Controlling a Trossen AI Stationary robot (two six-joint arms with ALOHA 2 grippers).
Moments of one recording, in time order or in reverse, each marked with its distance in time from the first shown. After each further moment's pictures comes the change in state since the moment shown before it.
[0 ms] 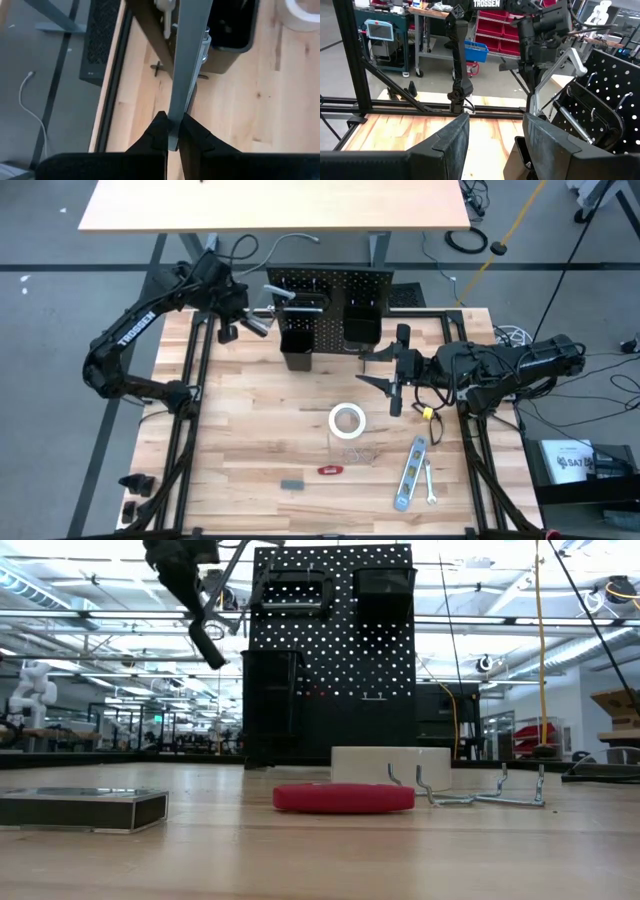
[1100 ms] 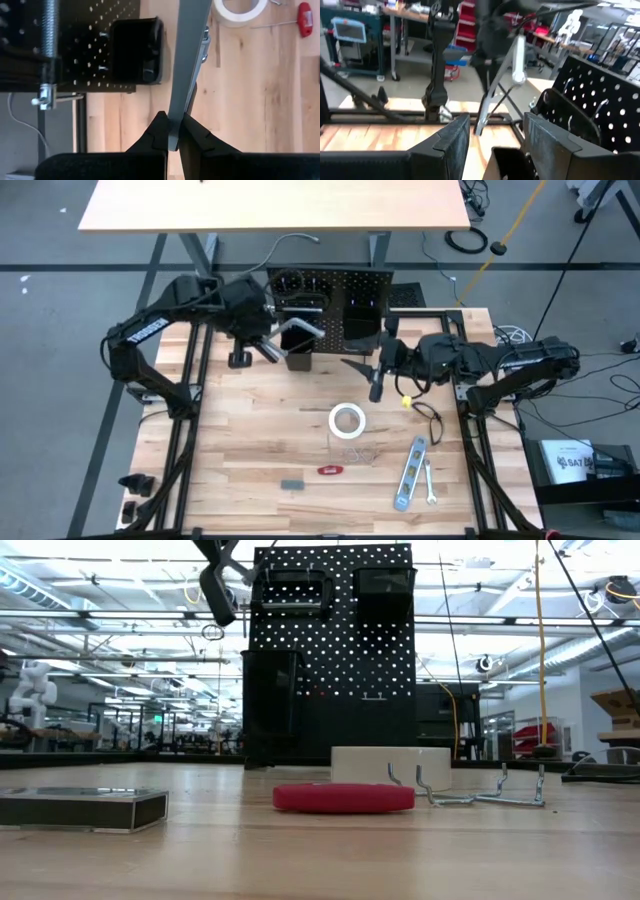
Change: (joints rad) left arm -0.501 0.207 0.422 -0.325 -0.210 -0.288; right arm -0.099 0.079 0.000 0.135 0.001 -0.073
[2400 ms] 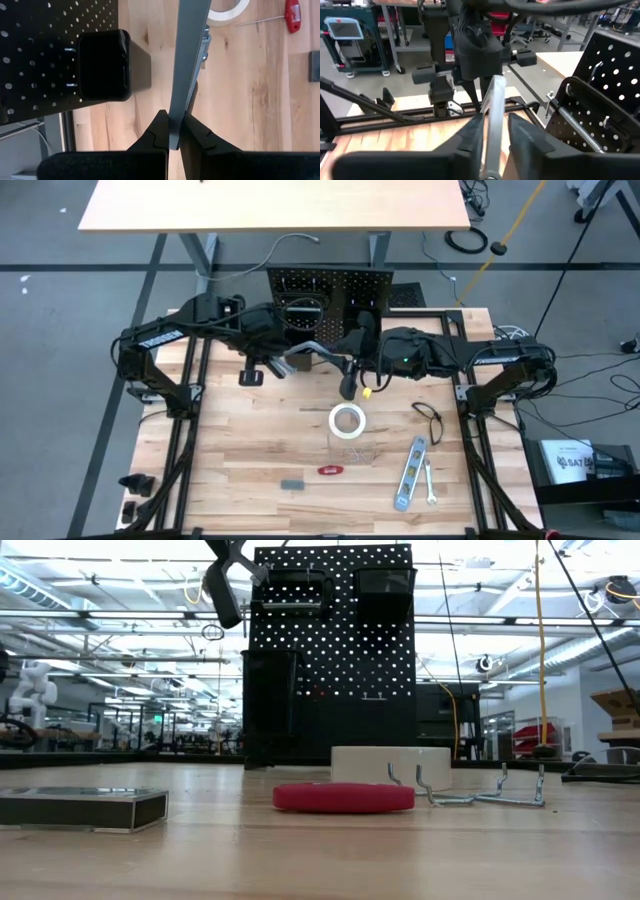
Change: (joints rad) left arm -0.172 0.066 0.000 0.015 -0.059 -0.111; right arm -0.046 0.241 0.318 -0.222 -0.033 0.203
